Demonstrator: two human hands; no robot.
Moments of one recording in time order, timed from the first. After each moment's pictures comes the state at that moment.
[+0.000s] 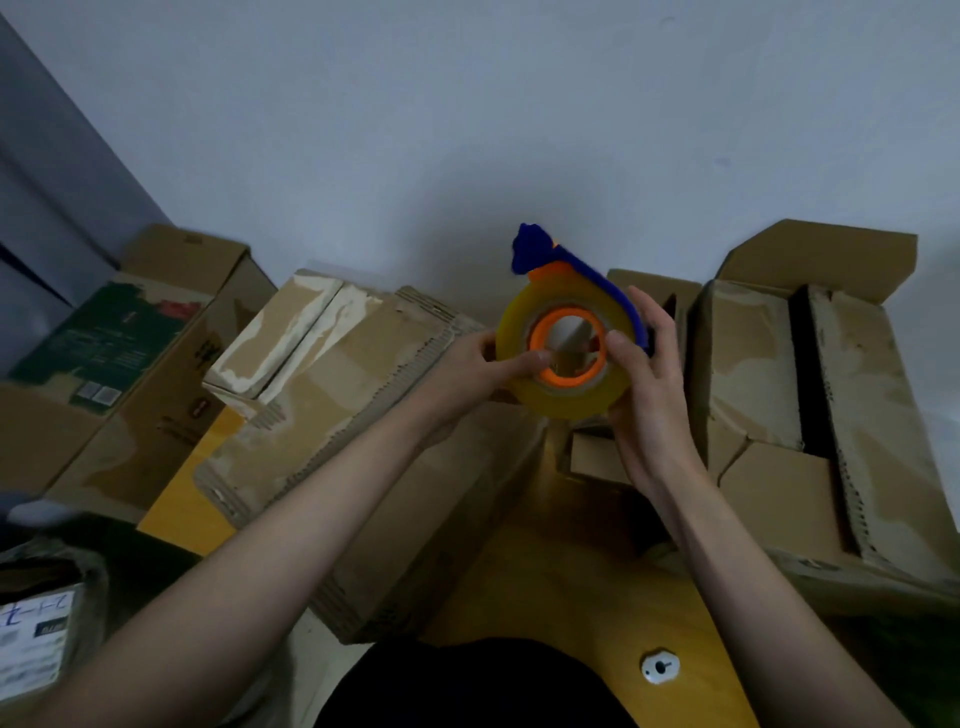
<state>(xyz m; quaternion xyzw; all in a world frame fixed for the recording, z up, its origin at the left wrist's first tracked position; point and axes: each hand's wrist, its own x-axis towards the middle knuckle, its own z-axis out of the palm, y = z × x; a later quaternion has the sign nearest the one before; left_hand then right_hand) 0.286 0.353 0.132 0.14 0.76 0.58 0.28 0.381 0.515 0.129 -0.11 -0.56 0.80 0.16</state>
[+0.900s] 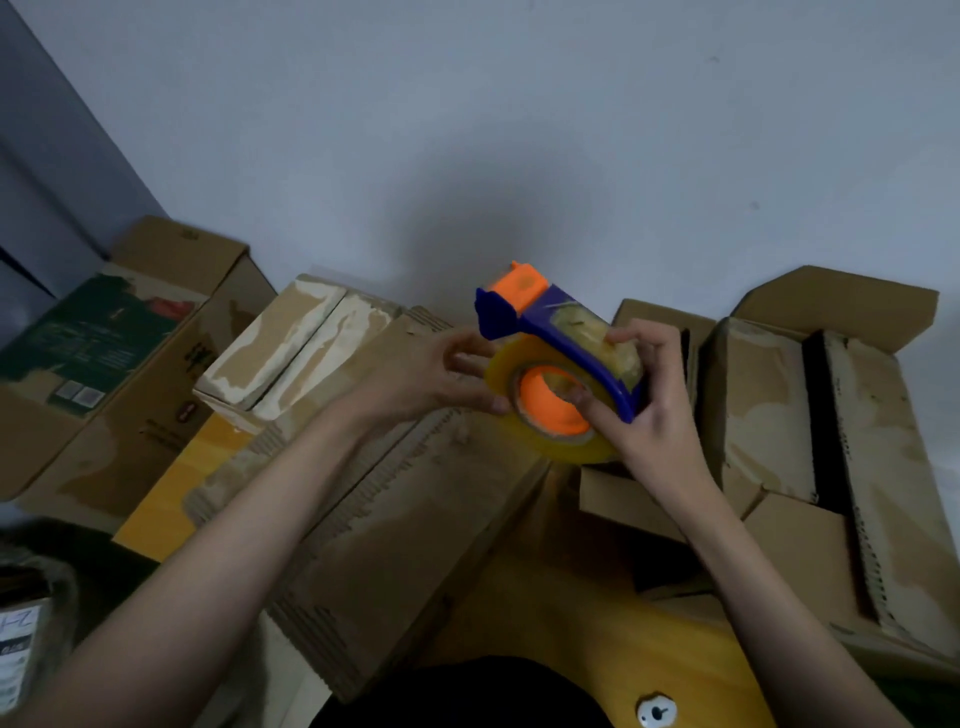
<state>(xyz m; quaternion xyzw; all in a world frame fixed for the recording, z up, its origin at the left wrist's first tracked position) 0.235 0.295 0.152 0.22 0.77 0.52 0.29 0.353 0.515 0.142 0.05 -0.77 0.60 0.19</state>
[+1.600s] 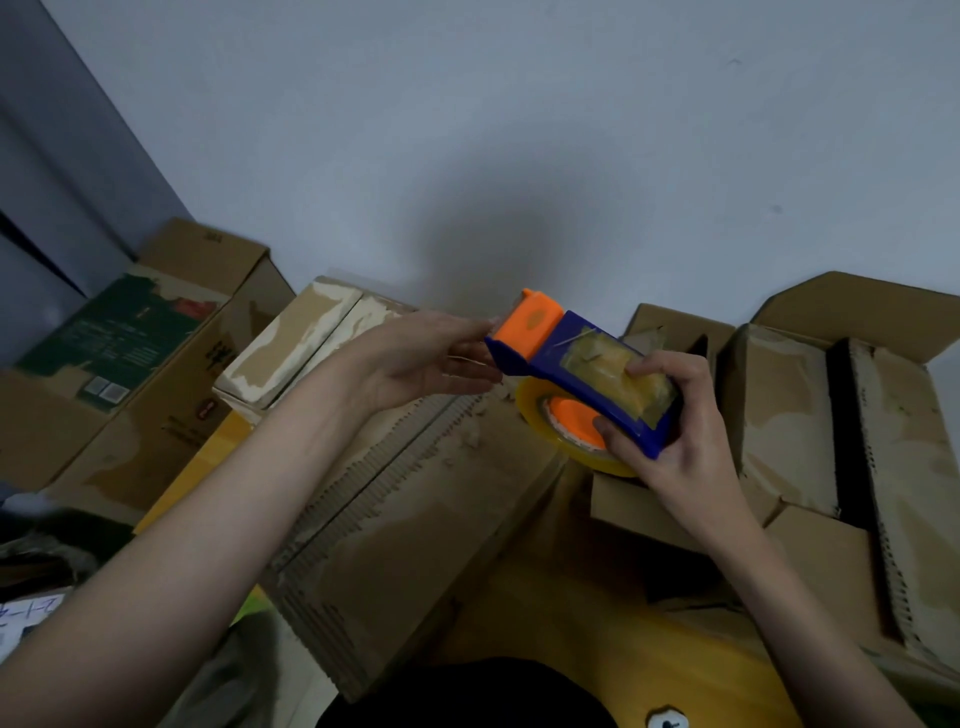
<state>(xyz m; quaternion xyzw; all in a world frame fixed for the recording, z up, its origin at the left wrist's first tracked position) 0.225 0.302 0.190 0.01 0.70 0.61 0.38 0.369 0.525 0.140 0.11 -0.82 0.51 0.23</state>
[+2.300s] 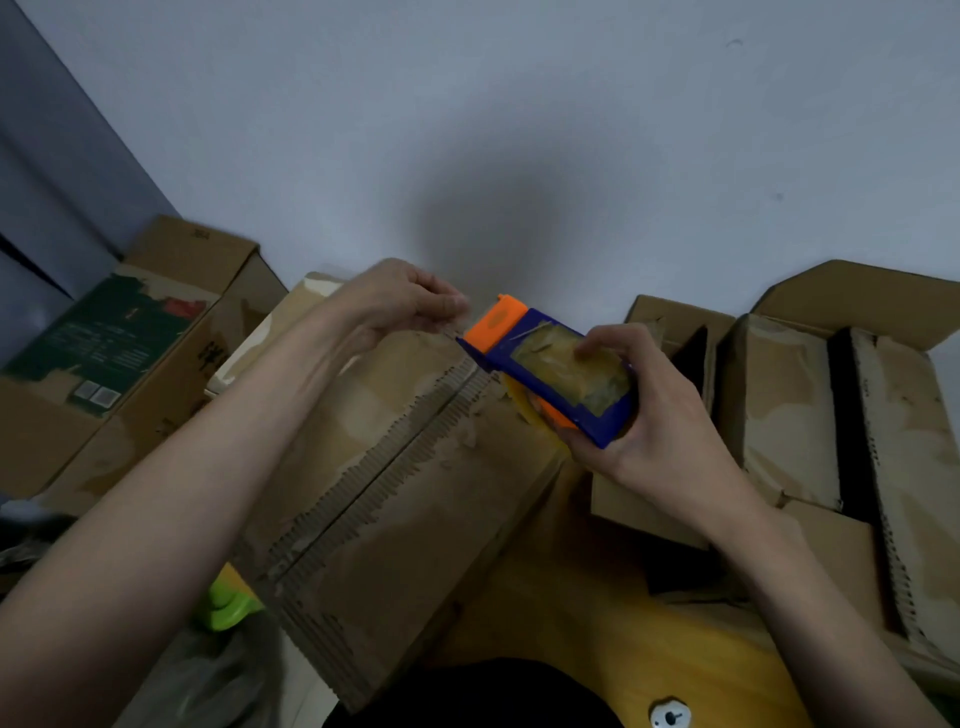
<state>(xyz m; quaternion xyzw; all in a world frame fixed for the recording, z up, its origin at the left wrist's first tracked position) 0.157 0.289 0.178 0.05 0.80 0.53 0.25 0.355 0.513 0.168 0.08 -0.89 0.44 0.12</state>
